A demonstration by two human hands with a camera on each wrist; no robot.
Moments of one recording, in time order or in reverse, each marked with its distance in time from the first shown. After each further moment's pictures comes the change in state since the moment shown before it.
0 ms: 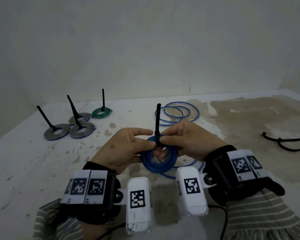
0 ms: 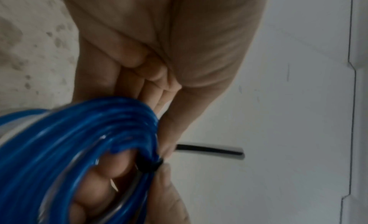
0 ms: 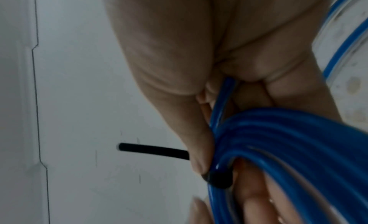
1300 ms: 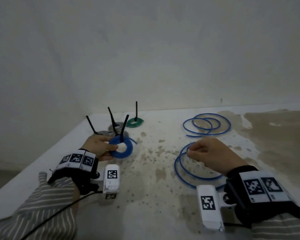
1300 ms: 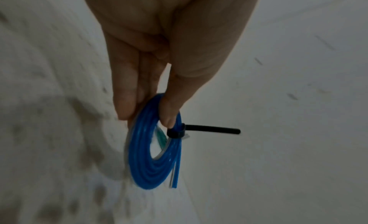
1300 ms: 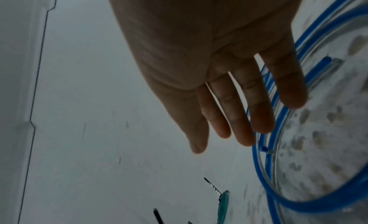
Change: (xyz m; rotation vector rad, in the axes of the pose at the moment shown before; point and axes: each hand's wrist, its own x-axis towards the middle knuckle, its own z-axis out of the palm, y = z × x) left_hand -0.014 -0.001 -0.136 0.341 0.725 -0.237; right_hand 0.010 0.021 -0.004 -0.508 0.259 -0.019
